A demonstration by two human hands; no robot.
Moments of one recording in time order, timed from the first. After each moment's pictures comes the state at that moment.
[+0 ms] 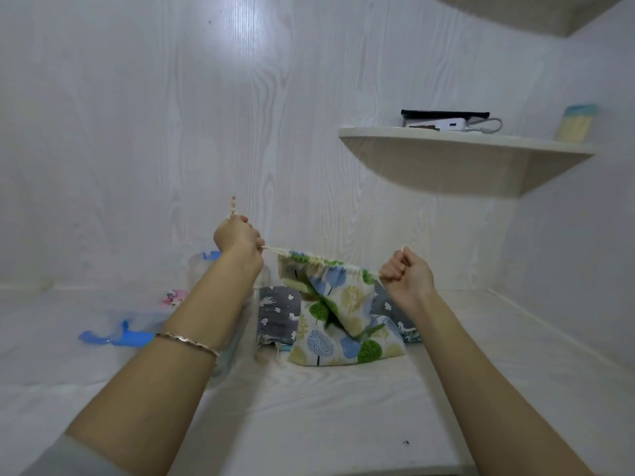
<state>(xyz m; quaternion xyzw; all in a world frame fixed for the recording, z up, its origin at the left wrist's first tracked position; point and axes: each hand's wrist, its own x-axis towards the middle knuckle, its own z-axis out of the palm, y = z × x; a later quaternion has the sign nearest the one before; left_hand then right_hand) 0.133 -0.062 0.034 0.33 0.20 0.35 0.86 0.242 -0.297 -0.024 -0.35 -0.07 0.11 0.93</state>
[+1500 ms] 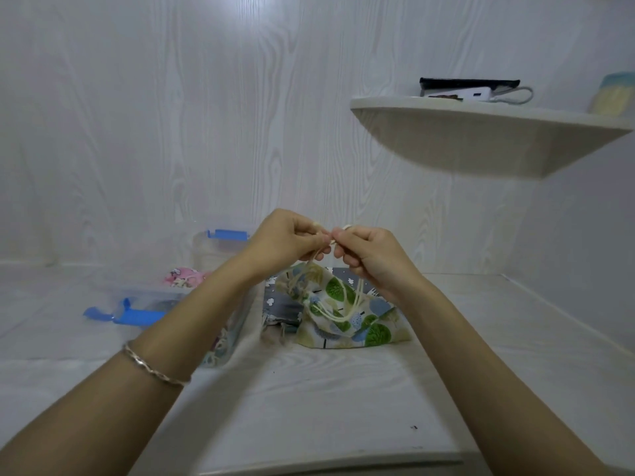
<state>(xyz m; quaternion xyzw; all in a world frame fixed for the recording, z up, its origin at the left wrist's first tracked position) 0.099 -0.093 0.010 0.83 -0.06 0.21 0.52 0.159 -0.252 -0.001 -0.69 -0.31 0.06 0.65</state>
